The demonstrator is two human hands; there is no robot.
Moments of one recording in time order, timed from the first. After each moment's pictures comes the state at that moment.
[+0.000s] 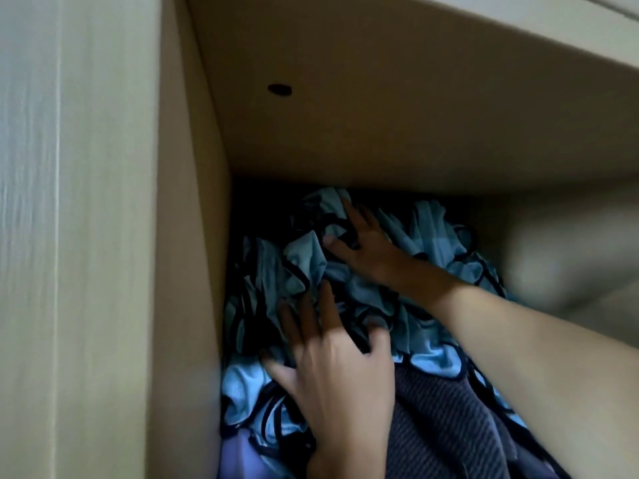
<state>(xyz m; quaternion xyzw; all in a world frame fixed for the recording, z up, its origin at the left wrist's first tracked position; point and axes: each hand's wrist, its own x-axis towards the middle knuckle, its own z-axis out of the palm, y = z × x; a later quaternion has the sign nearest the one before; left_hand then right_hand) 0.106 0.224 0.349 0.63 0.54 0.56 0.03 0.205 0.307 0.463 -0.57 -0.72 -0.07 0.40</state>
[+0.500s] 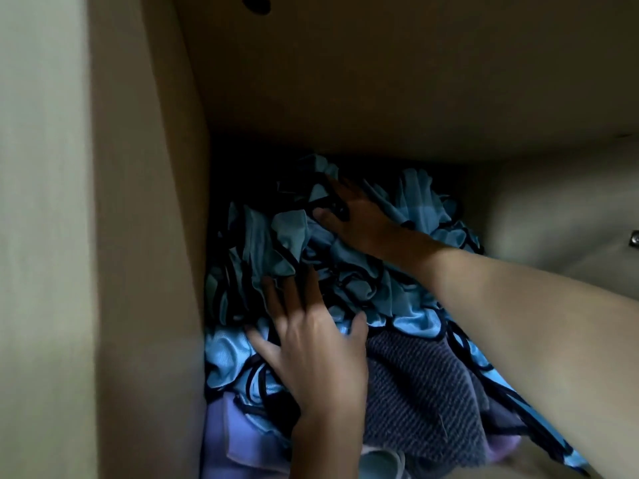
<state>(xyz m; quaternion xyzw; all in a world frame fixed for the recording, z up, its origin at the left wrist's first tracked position) 0.113 0.243 0.319 0.63 0.55 0.54 -0.01 0.216 0.317 0.457 -0.55 -0.73 -0.12 0.38</state>
